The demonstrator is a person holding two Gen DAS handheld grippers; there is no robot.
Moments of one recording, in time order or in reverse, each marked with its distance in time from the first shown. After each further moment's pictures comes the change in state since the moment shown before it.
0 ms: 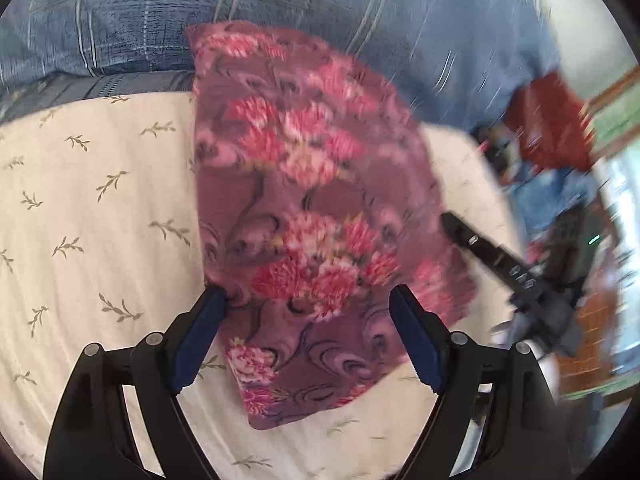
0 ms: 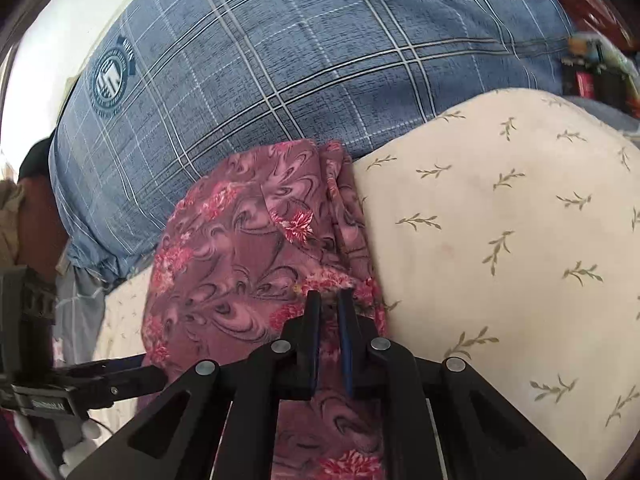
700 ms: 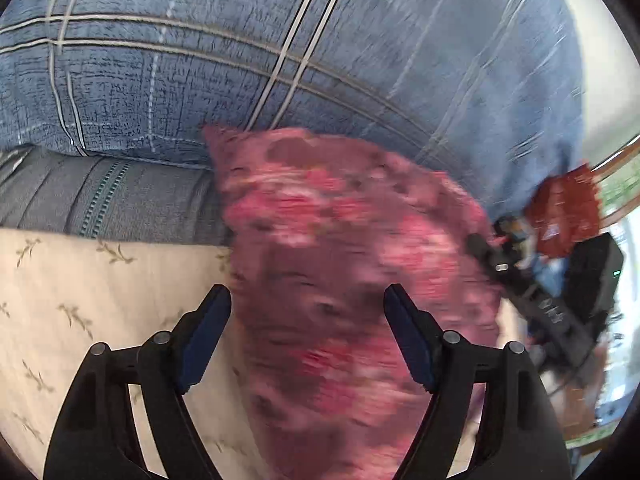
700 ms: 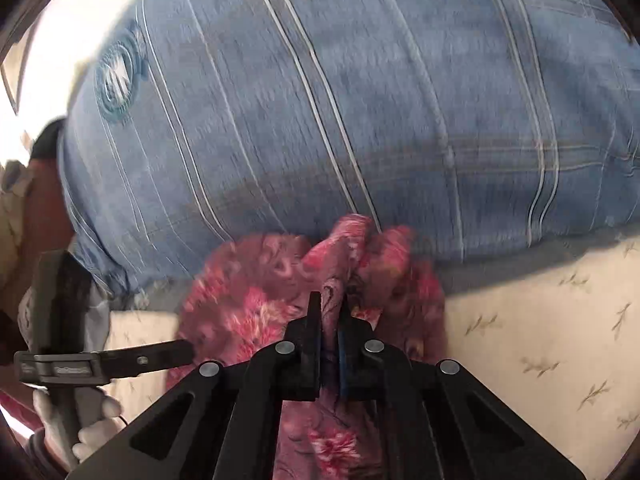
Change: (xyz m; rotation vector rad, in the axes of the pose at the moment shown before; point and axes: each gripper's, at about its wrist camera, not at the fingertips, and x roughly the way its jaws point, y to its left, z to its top) left arm 0.041 0.034 0.104 -0.067 -0.086 0.069; right arm 0.067 0.039 0.101 -0.098 -0.033 0.073
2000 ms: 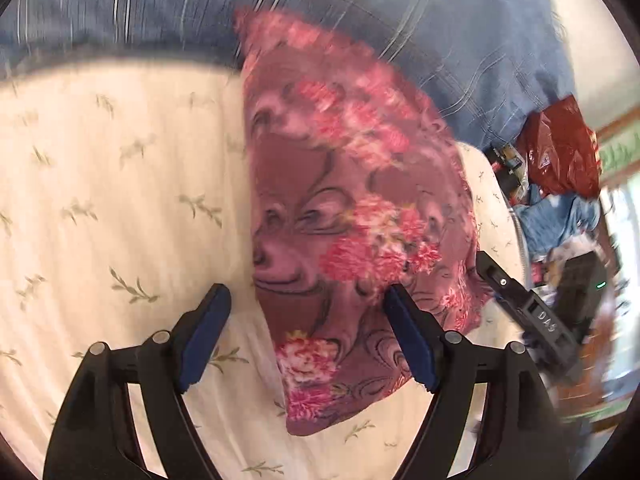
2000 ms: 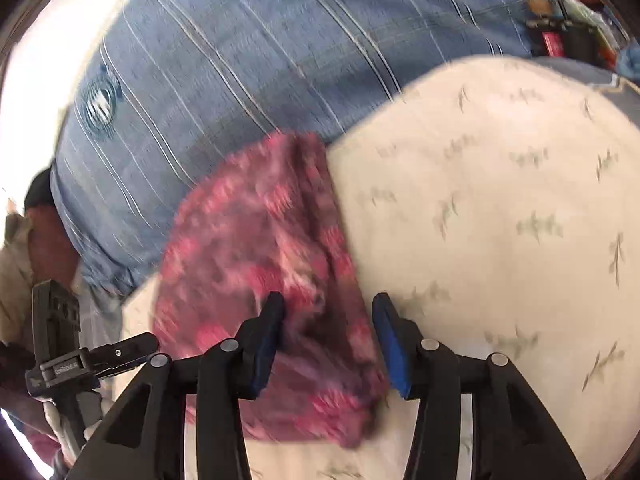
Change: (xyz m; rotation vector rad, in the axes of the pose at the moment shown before) left arm -0.042 -0.011 -0.119 0.053 0.045 0.005; right arm -0.089 -0.044 -0.127 0.137 0.044 -0.057
